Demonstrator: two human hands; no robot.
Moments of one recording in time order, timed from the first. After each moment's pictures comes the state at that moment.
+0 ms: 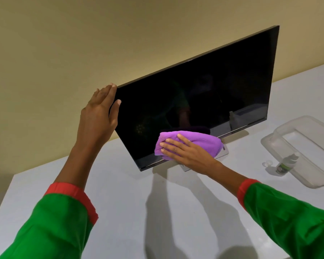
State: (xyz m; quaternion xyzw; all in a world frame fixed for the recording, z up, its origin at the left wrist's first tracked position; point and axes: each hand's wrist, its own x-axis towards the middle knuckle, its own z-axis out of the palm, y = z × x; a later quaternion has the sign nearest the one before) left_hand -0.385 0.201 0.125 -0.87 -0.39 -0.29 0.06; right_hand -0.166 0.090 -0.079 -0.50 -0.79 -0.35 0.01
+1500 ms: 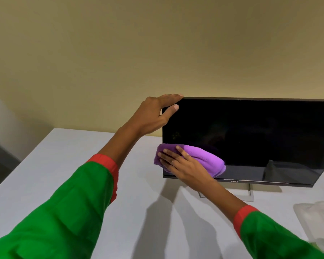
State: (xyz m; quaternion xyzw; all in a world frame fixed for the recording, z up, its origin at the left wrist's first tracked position) left_hand -0.407 0.204 0.147 -0.85 -0.38 -0.30 -0.19; right_hand -0.240 0.146 -0.037 -0.35 -0.86 -0.38 0.05
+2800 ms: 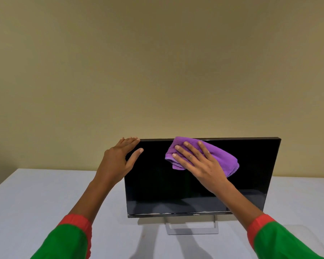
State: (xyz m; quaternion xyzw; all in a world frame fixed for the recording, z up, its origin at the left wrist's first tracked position) left_hand -0.375 0.180 0.137 -0.79 -0.49 -0.36 -0.10; right_hand -0.084 0.150 0.076 -0.43 -0.76 -0.45 0.16
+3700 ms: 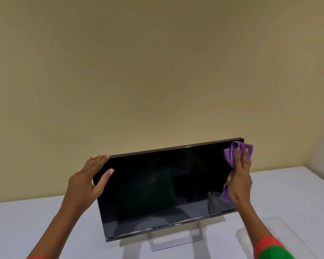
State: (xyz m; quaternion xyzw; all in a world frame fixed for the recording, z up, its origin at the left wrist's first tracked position) left_hand -0.373 0.180 0.125 -0.78 -0.48 -0.39 -0.08; right_hand 0.030 0.086 0.066 -0.79 -0.41 -0.07 0.44
